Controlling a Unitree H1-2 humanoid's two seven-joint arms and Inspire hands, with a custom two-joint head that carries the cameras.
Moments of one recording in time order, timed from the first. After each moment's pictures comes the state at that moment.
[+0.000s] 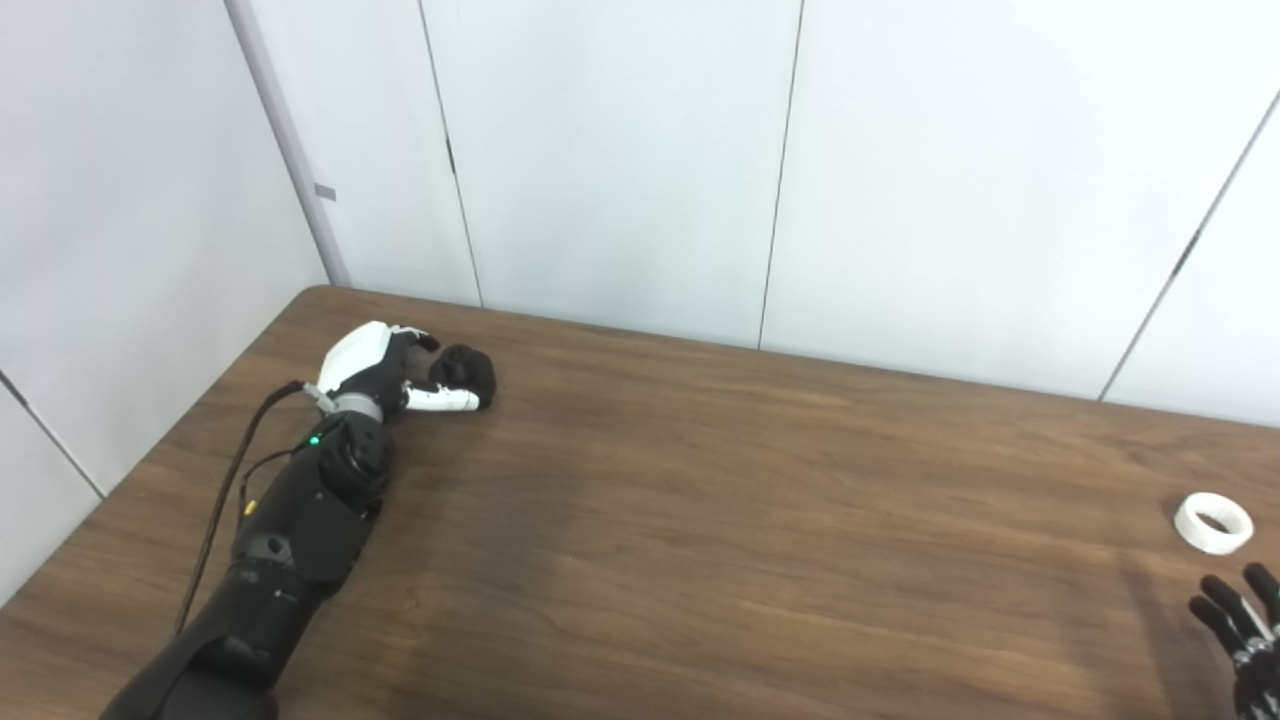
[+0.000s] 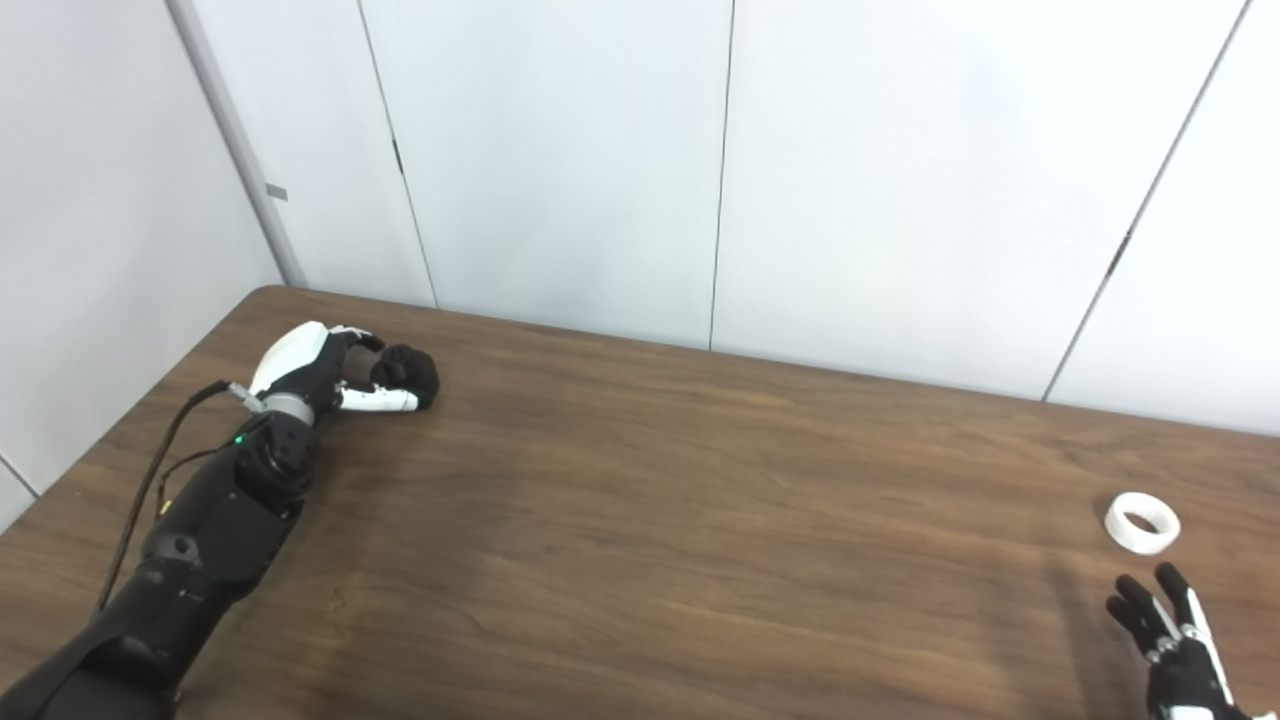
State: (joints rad) left arm -0.51 0.54 -0.06 0.52 0.47 0.35 0.03; right arm 0.15 -0.20 -0.16 -0.09 0.09 -0.21 0.13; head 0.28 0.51
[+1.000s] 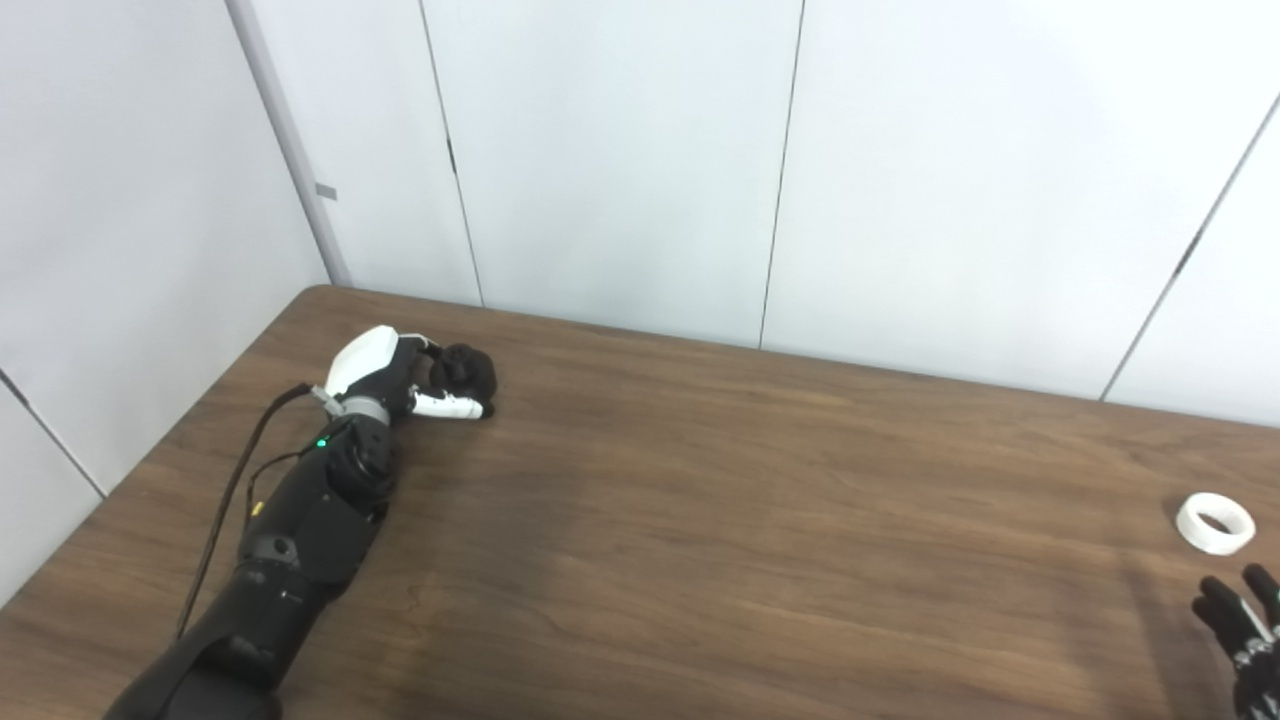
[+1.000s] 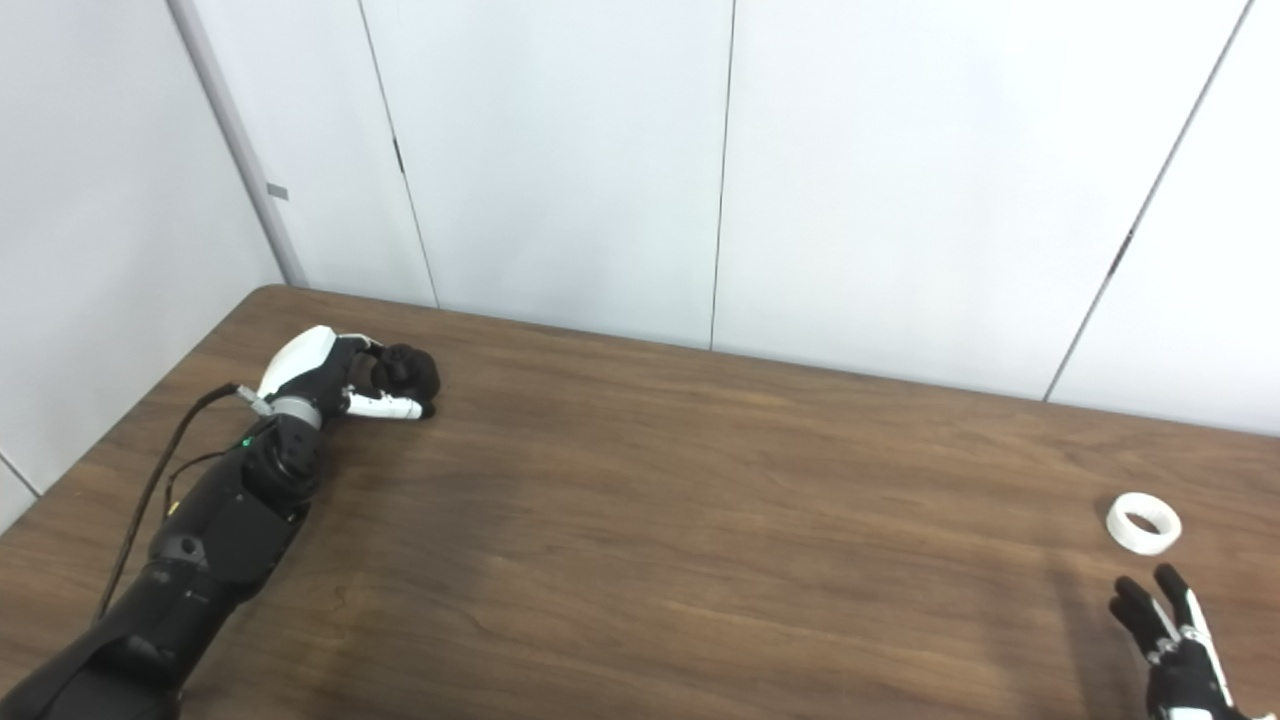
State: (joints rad) left arm -0.51 0.54 -0.07 0.52 0.47 0.35 0.06; right arm 0.15 -0.20 -0.16 -0.09 0.09 -0.21 0.13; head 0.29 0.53
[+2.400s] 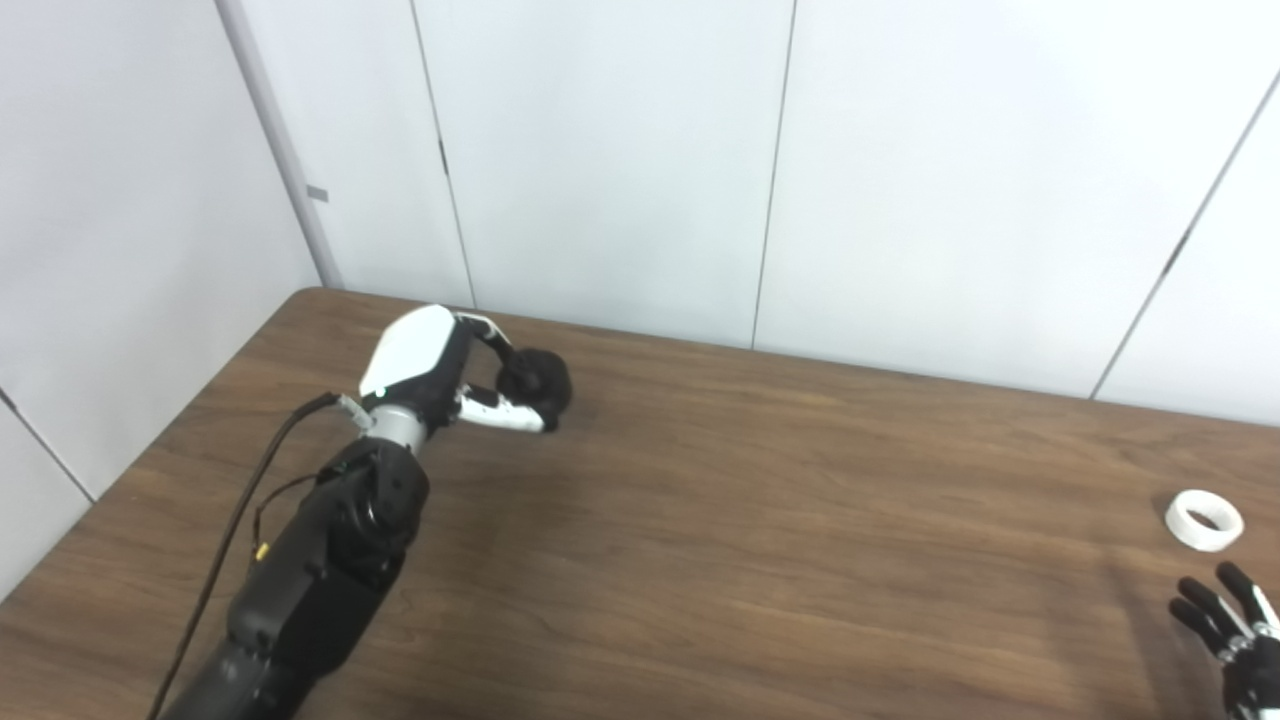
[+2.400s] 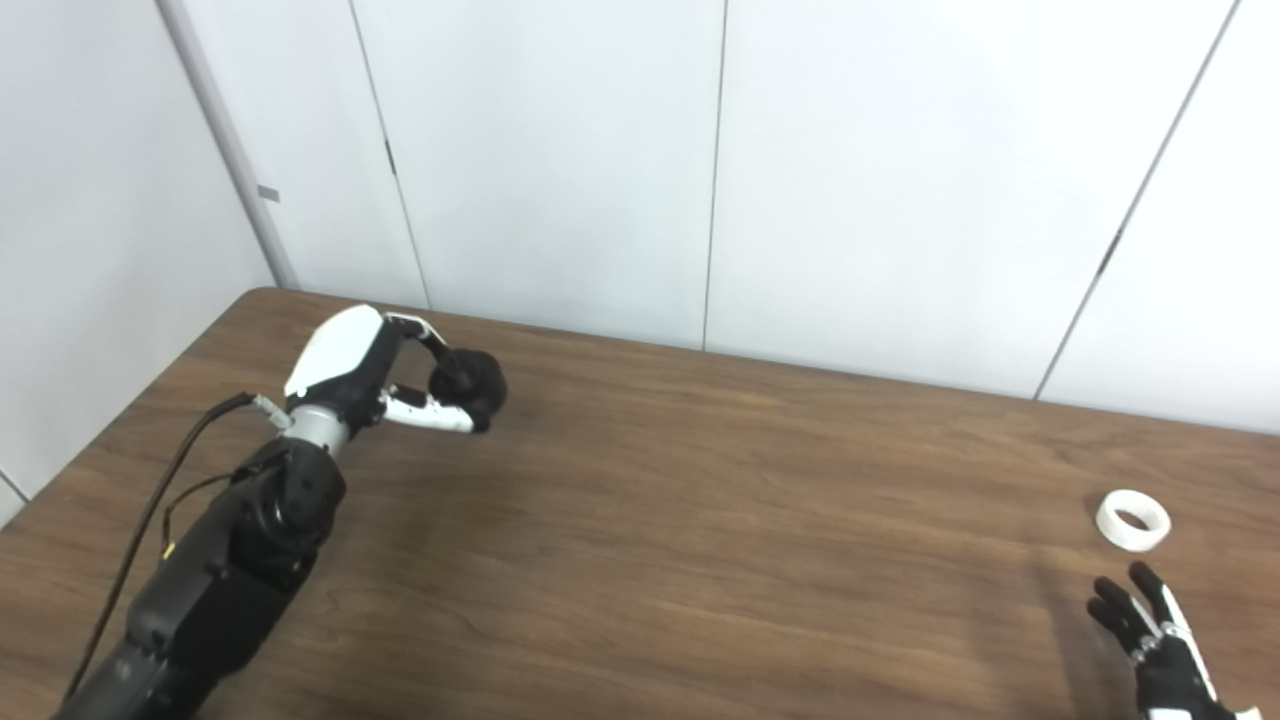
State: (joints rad) left arm -0.32 0.51 -0.15 -0.12 0.62 0.46 -0.10; right arm 0.15 -0.19 -0.16 -0.10 0.04 -0.21 0.11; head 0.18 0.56
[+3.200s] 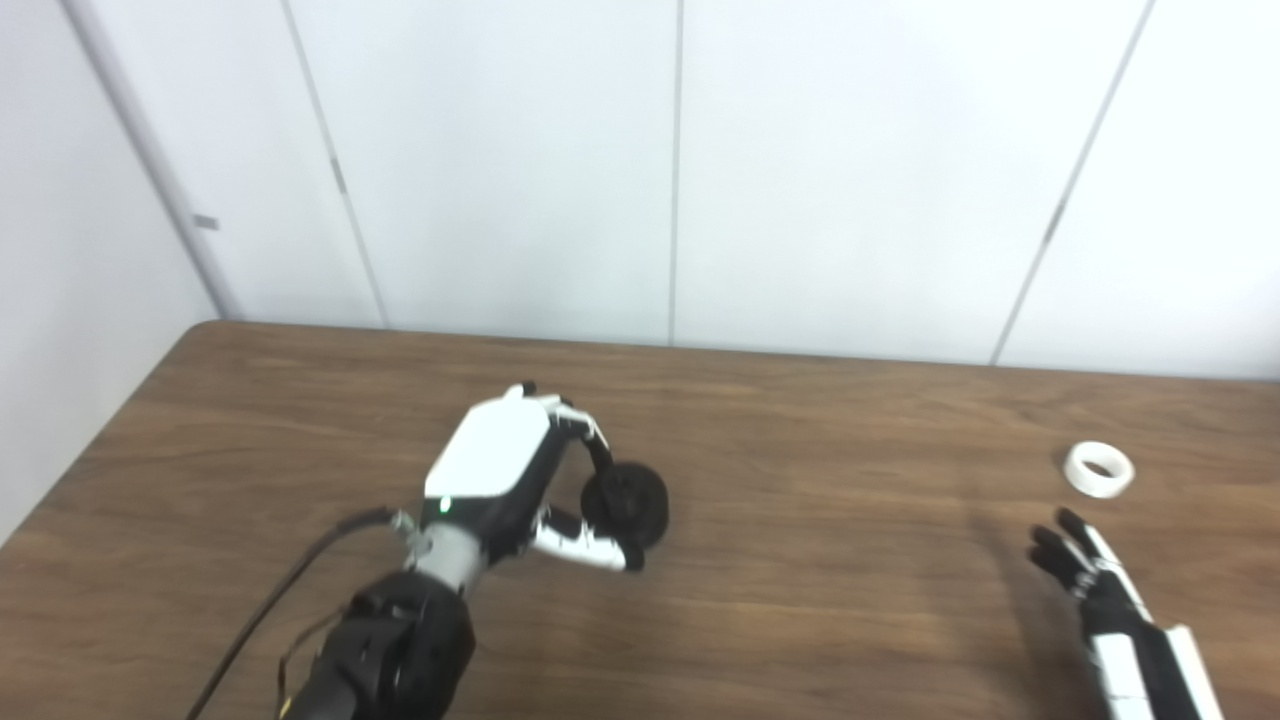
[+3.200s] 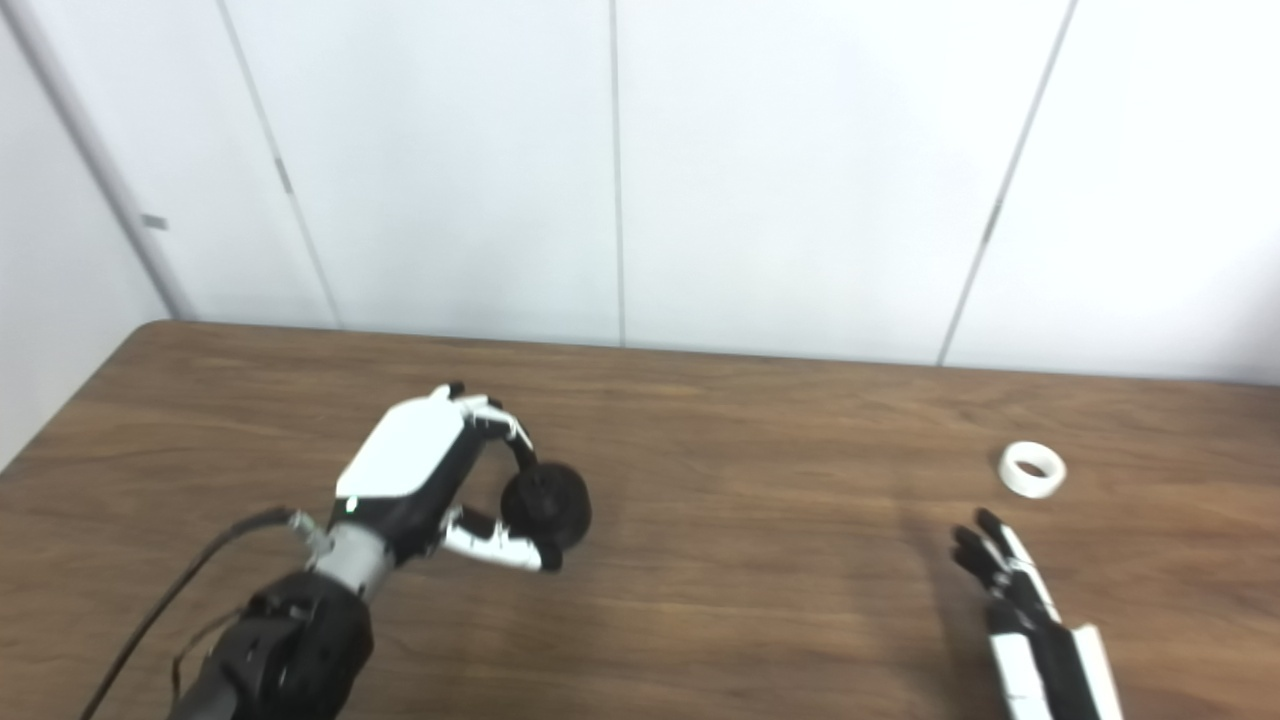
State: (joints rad) left arm -0.19 0.31 -0.34 -0.43 0.90 0.41 -0.29; right arm 0.16 -0.11 -0.09 -0.16 -0.06 -0.15 0.06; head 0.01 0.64
